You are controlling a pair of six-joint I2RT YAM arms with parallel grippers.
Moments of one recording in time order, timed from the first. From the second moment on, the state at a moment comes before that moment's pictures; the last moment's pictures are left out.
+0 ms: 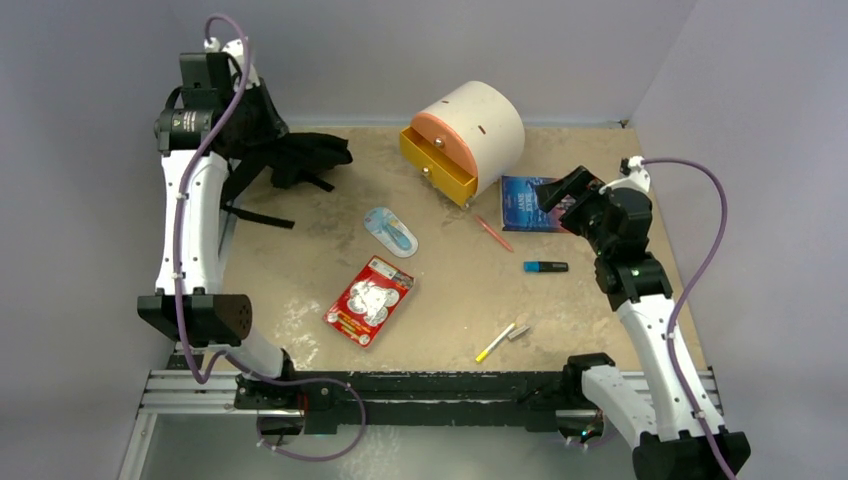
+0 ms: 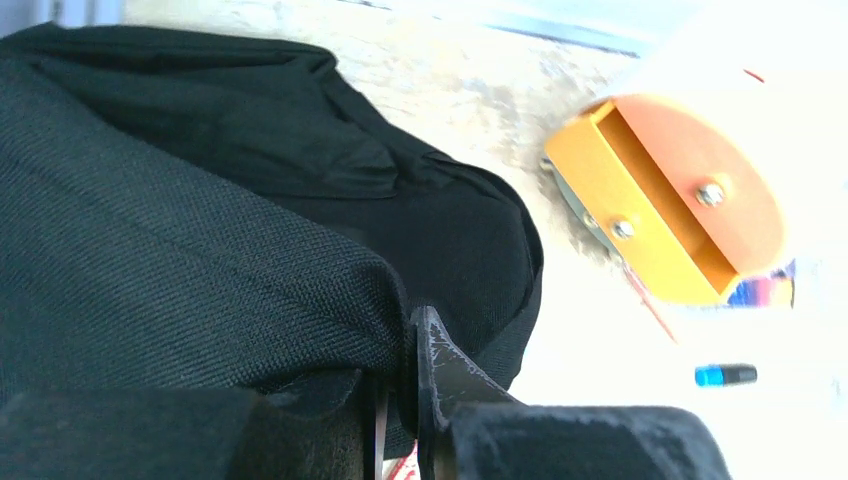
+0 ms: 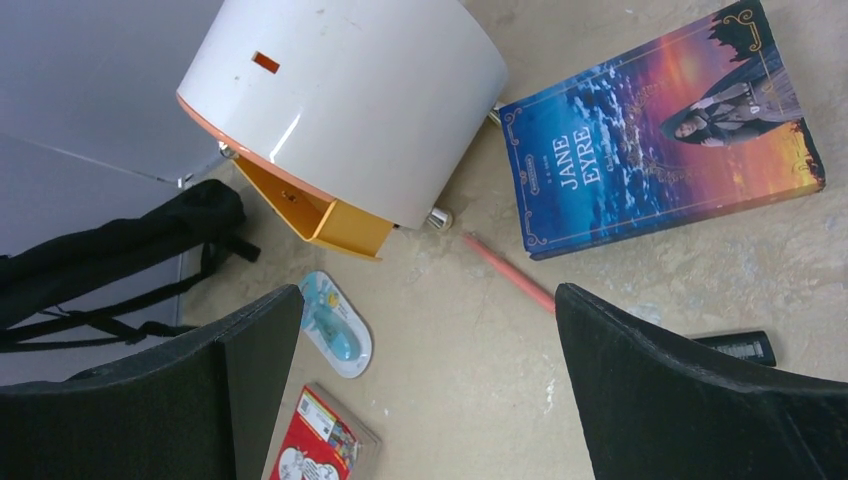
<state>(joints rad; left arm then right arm) 0.06 1.60 2.02 -1.01 0.17 -0.25 0.11 0.86 0.87 -0.34 -0.02 0.68</state>
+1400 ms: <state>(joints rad) -0.04 1.54 1.76 -1.02 -0.09 -0.18 0.49 0.97 0.90 -0.07 -0.28 0.53</state>
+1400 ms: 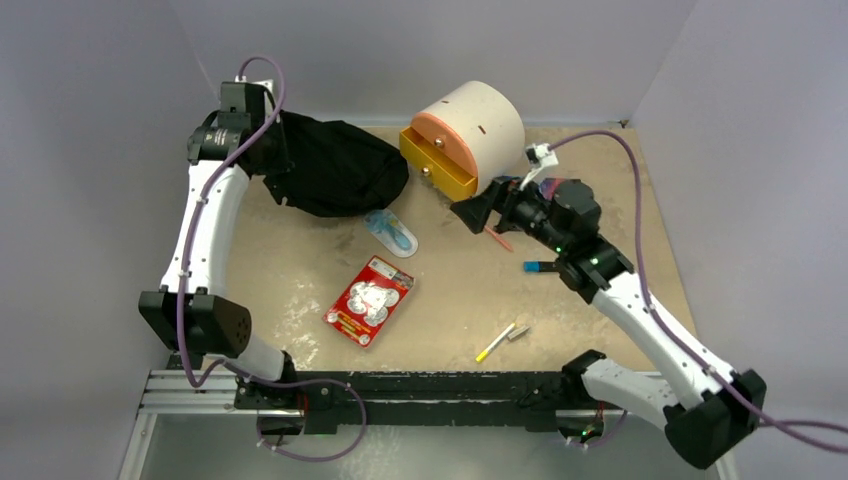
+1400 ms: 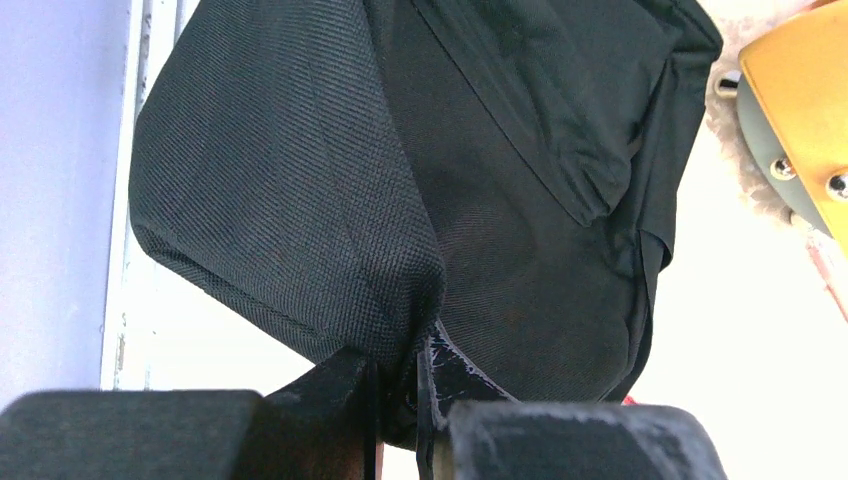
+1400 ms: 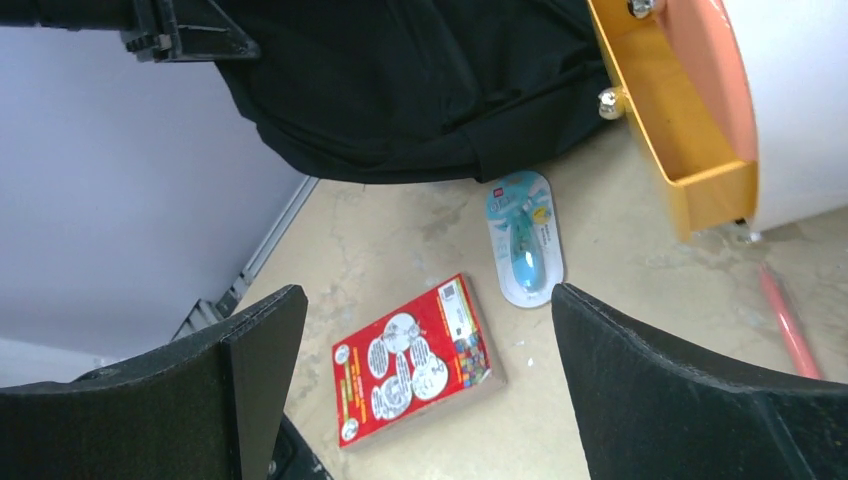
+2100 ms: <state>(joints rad) -0.05 1.46 1.72 -0.52 -0.18 0.12 0.73 1.38 1.21 0.01 -0.10 0.52</state>
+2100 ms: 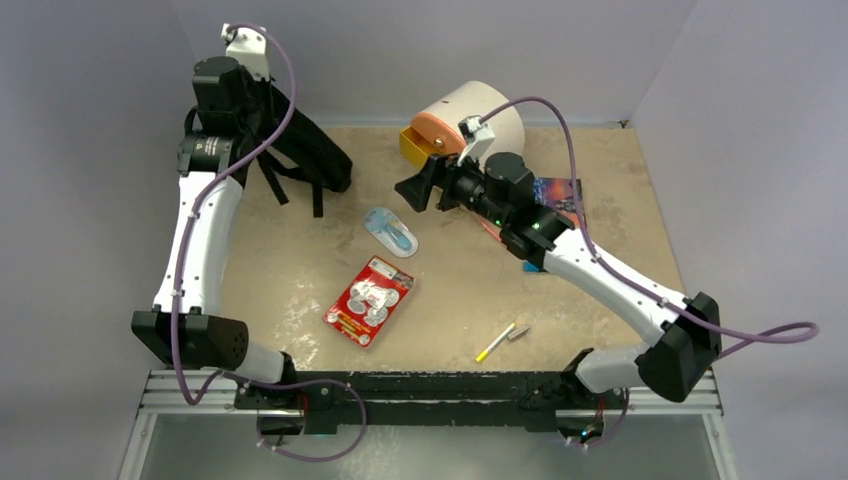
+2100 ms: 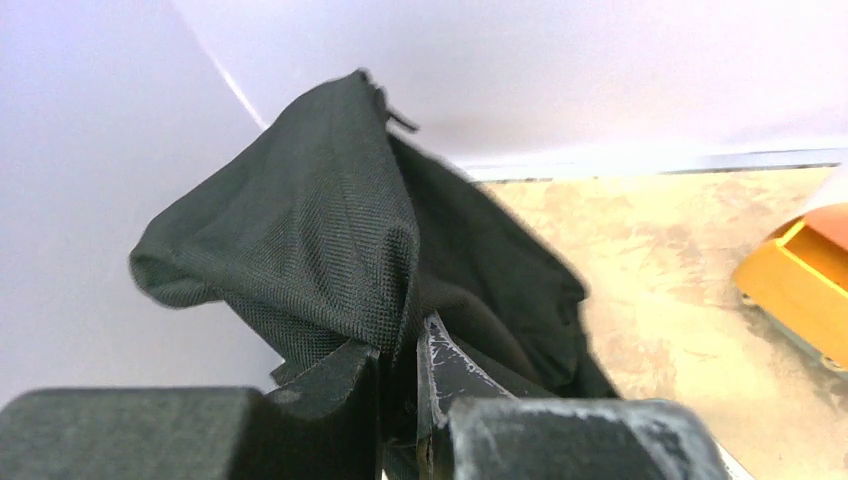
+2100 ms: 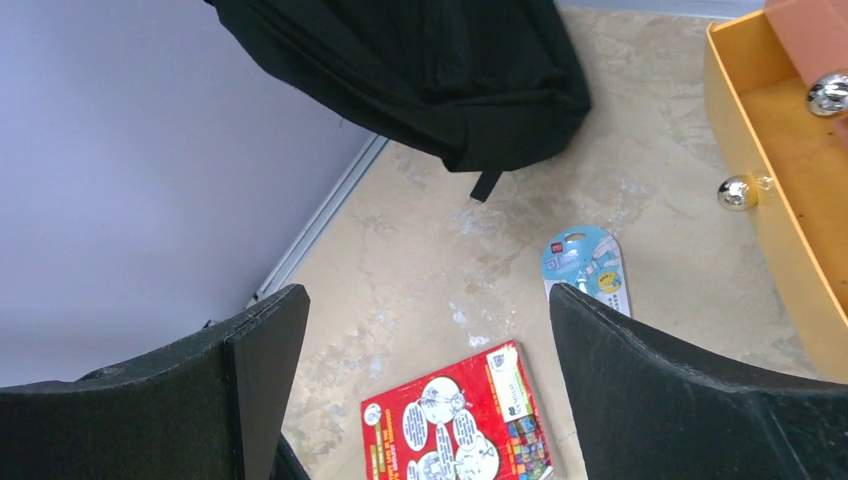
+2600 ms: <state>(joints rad) -0.05 1.48 2.04 -0.66 0.30 0.18 0.73 1.18 1.10 0.00 -0.03 0.52</state>
